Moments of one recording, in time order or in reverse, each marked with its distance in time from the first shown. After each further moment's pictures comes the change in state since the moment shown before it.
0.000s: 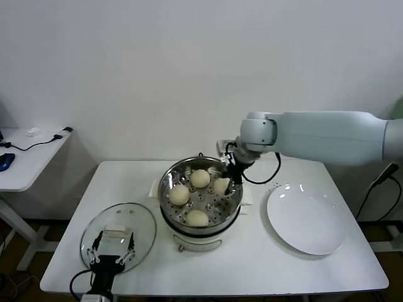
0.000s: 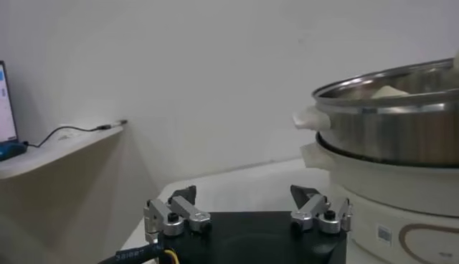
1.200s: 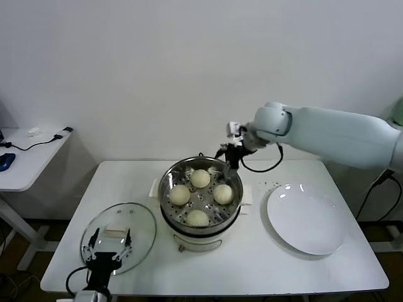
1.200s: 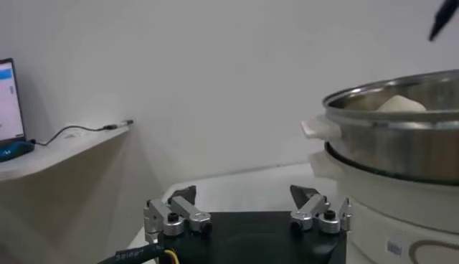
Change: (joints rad) left arm -0.004 0.022 -0.009 -0.044 -0.047 0.046 -0.010; right arm -0.159 -0.174 0.331 -0.083 0.035 0.160 0.098
